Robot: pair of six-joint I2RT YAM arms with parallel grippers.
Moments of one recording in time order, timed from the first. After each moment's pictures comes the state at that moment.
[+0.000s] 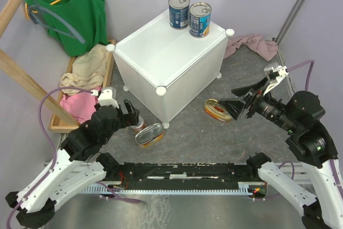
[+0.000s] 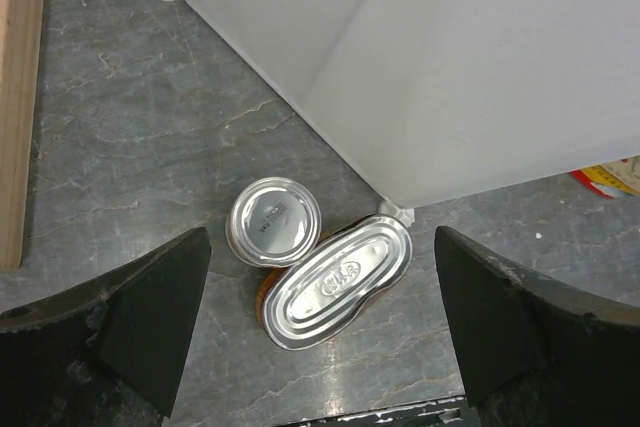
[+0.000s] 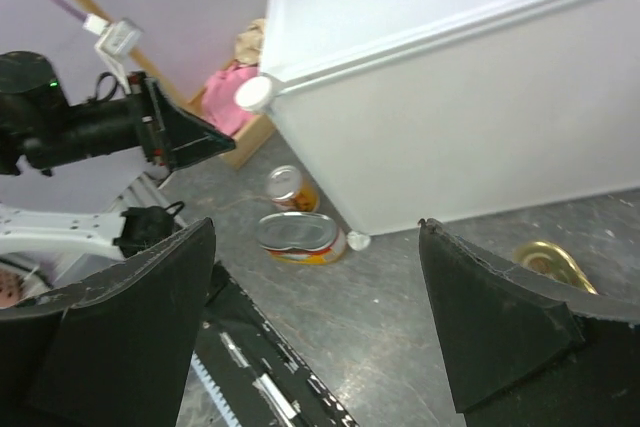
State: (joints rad) left arm -0.74 0.56 0.81 -0.80 -0.48 -0.61; right arm 0.46 0.66 1.20 -0.59 -0.40 0.39
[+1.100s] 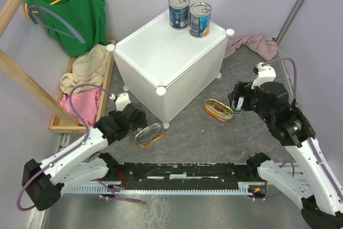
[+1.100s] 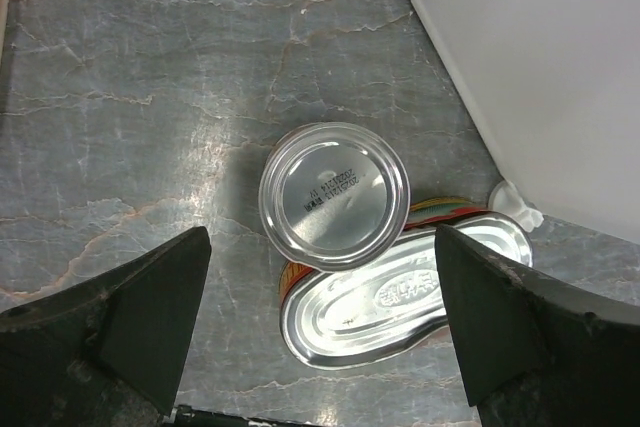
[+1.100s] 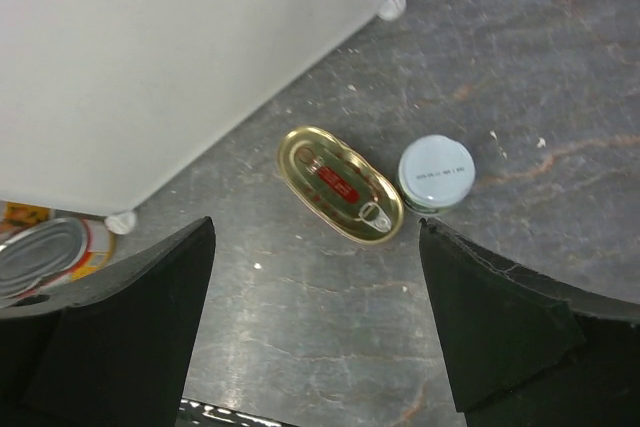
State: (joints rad) left arm -0.74 0.89 0.68 -0.79 -0.55 -0.88; right arm 0.46 0.76 1.10 -0.78 0.19 0.30
